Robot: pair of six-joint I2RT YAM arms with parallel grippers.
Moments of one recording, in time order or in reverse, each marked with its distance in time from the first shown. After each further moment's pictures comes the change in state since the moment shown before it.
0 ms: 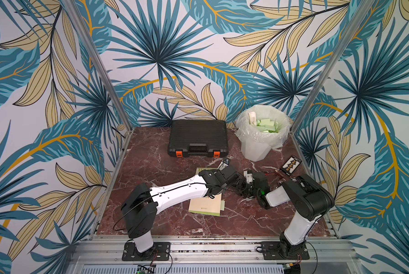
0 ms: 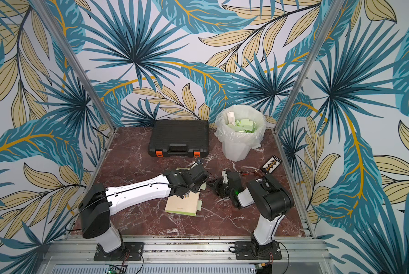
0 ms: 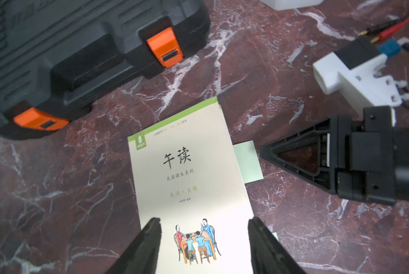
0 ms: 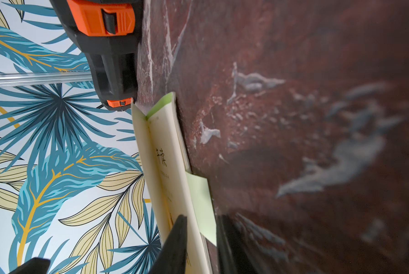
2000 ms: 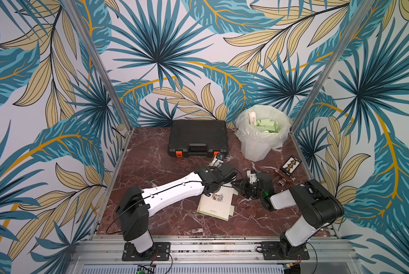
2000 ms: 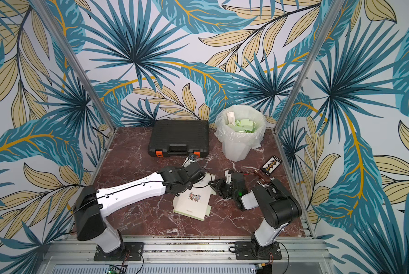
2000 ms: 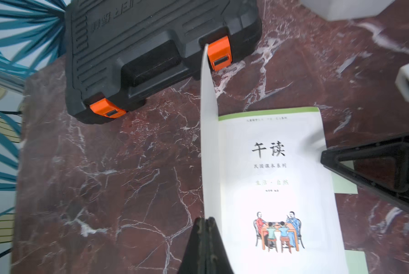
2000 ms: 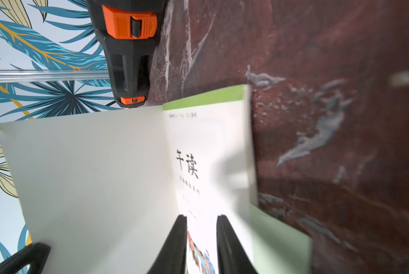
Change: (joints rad) left arm 0.058 -0.136 -0.021 -0.135 -0.100 -0.086; right arm -0.036 -0.119 -0.052 -0.038 -0.030 -0.034
